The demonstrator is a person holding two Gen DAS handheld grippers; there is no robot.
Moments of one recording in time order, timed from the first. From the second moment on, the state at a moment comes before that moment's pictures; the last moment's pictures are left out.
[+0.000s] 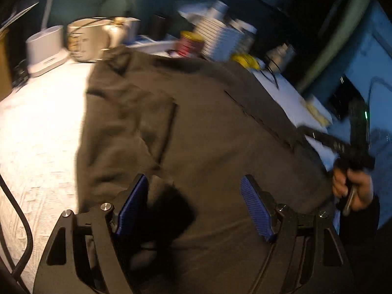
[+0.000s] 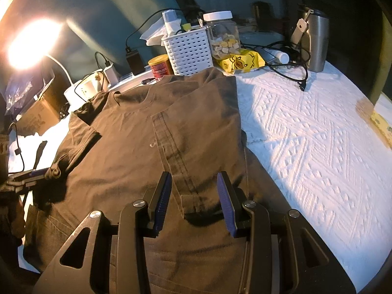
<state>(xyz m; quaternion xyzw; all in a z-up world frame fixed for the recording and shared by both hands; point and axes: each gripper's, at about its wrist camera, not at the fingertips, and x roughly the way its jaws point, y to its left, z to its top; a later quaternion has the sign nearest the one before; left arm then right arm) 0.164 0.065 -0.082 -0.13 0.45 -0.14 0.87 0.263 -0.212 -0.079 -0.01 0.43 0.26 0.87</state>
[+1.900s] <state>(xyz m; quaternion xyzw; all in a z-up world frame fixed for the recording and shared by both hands) 0.136 0.027 -0.102 -0.01 0.49 -0.13 0.86 0.250 -0.229 -0.085 0.00 0.43 0.25 0.87</state>
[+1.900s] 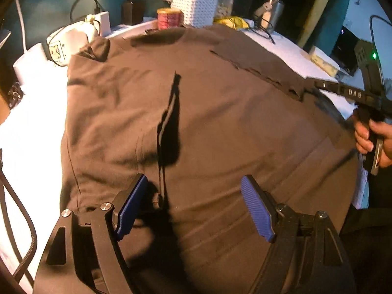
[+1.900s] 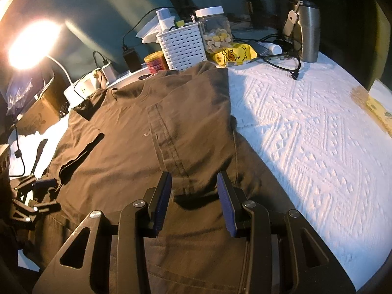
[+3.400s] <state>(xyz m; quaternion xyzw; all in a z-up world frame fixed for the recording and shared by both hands) 0.142 0.031 -0.068 -0.03 0.42 -0.09 0.90 0.236 -0.250 -0.074 0.00 0.42 0.24 0.88</state>
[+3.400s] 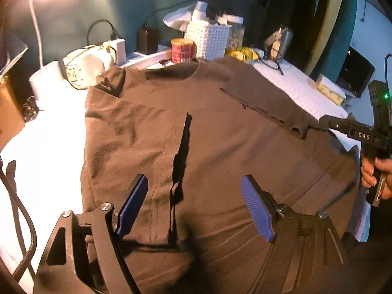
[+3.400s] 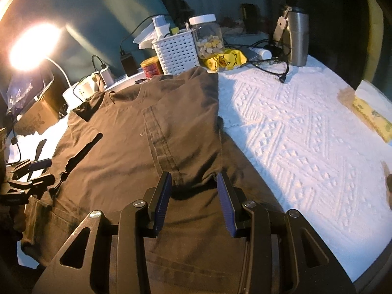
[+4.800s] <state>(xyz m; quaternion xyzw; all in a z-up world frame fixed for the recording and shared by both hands) 0.035 0.026 -0.068 -0.05 0.41 -0.03 0.91 0.147 -0.348 -0.081 -0.04 0.41 0.22 0.89</state>
